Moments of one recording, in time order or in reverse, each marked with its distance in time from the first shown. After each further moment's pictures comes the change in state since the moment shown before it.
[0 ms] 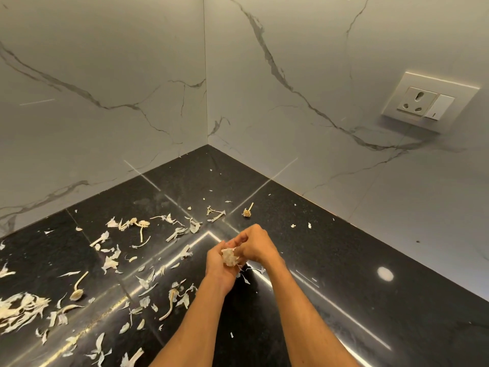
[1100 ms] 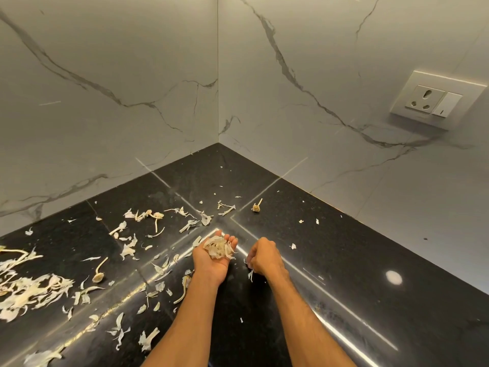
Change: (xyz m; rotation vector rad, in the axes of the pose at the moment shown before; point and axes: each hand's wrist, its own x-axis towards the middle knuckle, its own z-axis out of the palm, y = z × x) left_hand -0.021 0.028 -0.025 -0.215 0.078 0.132; right_hand -0.014 0.036 0.033 -0.262 0.112 0.073
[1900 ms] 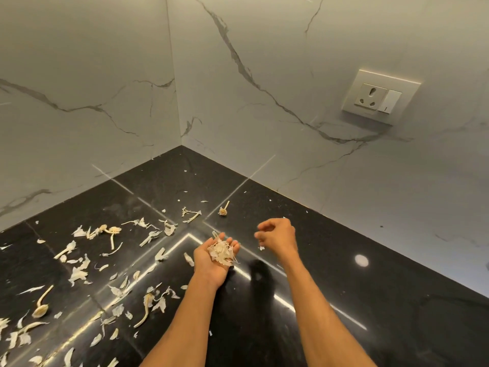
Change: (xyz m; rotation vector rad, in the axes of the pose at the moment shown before) left_hand 0.005 -0.057 0.038 0.098 -0.057 -0.188; right_hand 0.001 0.048 -0.087 0.526 0.301 0.105
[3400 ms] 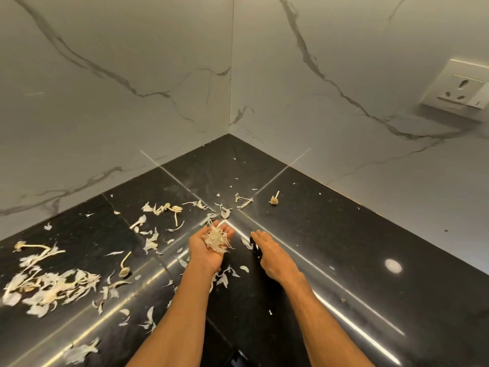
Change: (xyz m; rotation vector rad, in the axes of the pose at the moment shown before) left_hand -0.030 0.114 -0.064 -0.111 -0.003 0.117; right_hand -0.058 0.004 0.119 -0.691 -0.385 -0.460
